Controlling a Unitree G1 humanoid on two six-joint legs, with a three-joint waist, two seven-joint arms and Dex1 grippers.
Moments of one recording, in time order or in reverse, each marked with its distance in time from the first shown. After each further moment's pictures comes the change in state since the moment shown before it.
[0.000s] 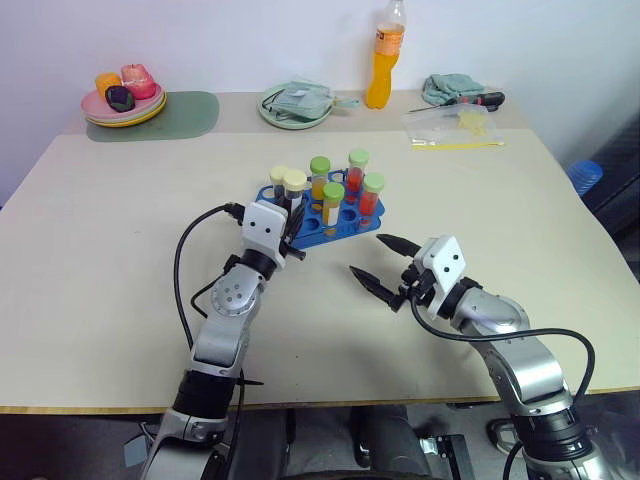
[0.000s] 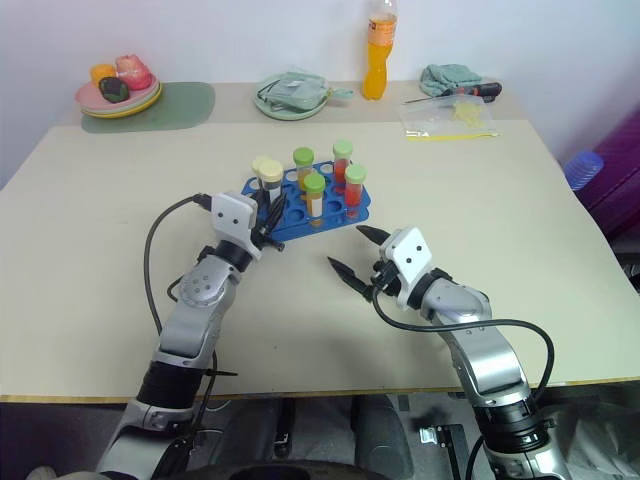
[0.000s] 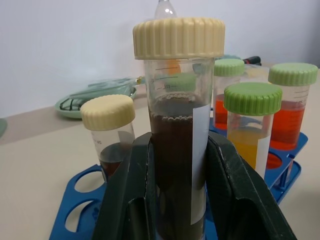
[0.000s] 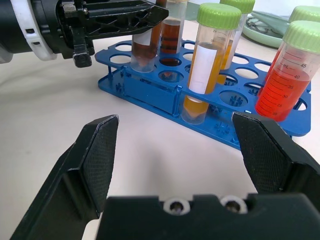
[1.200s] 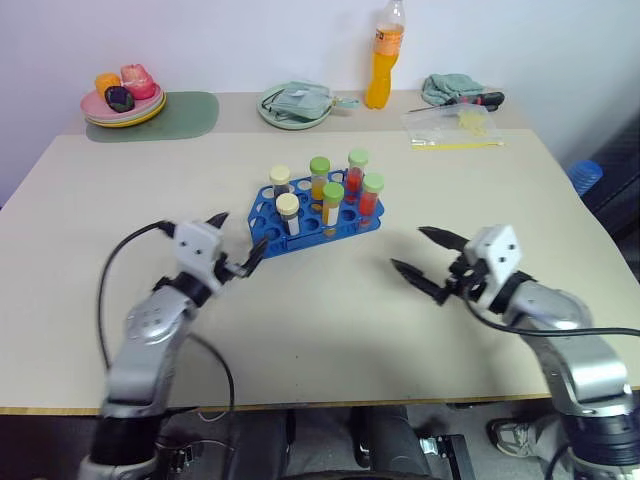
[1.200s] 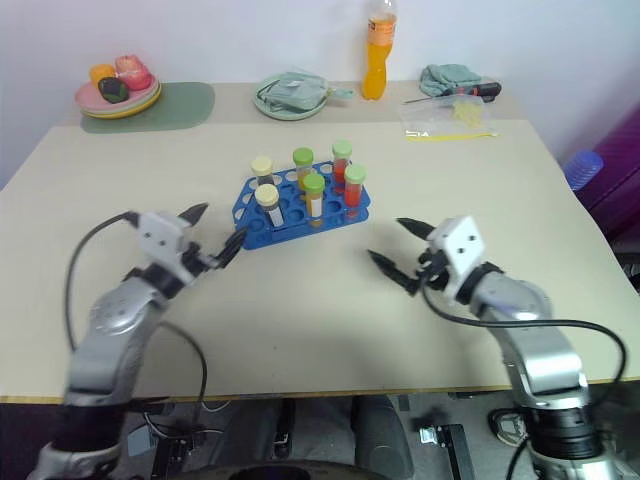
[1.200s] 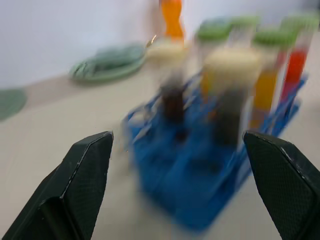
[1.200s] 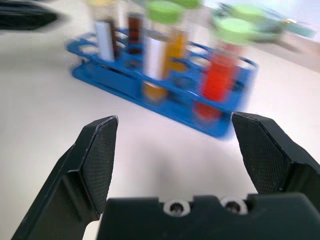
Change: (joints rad) left arm 0.291 0.364 0.248 -0.285 -0.251 0.205 -0.277; right arm 0.068 -0.206 -0.262 -0.028 0.161 0.086 0.128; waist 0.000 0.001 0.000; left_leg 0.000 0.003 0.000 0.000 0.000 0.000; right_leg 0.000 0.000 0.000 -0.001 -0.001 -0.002
